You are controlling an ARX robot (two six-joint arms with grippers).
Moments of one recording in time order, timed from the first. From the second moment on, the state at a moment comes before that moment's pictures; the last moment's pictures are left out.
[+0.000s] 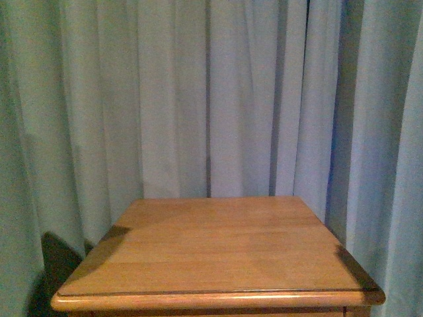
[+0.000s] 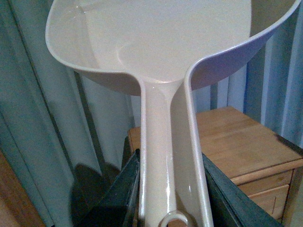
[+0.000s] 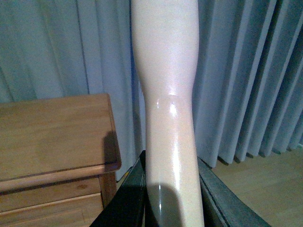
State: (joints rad) left arm 0.18 0.38 0.56 -0.03 0.47 0.13; right arm 0.62 0.33 0.23 0.15 0.95 -0.02
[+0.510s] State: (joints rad) left arm 0.18 0.38 0.56 -0.03 0.47 0.13; right arm 0.60 0.32 0.23 0.12 0.95 0.01
